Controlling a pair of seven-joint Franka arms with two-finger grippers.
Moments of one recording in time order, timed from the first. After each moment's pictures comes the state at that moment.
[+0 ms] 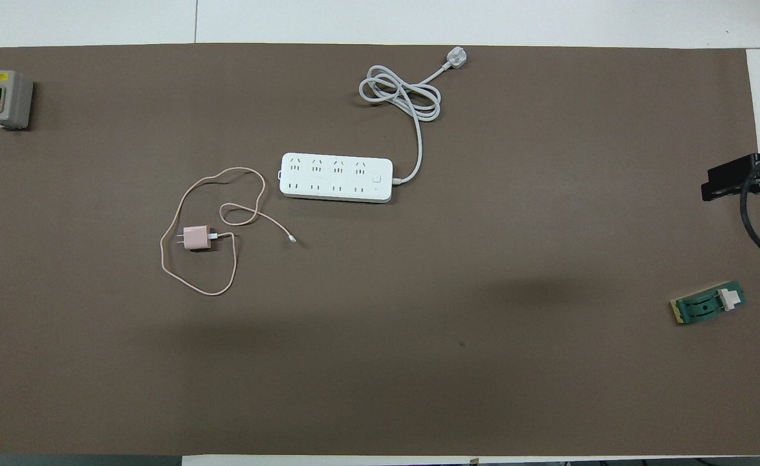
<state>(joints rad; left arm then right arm) 0.07 -0.14 0.00 -1.67 -0.01 1.57 0.00 0.09 0.04 -0.18 -1.57 0.01 1.55 -0.04</state>
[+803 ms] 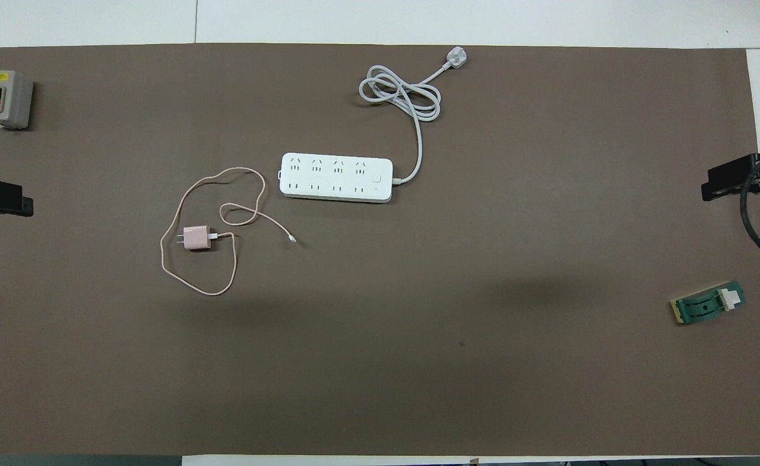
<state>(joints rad) 0.02 -0.08 -0.02 -1.66 -0.01 1.60 0.01 0.09 0.04 -0.18 -1.57 0.01 1.55 -0.04</state>
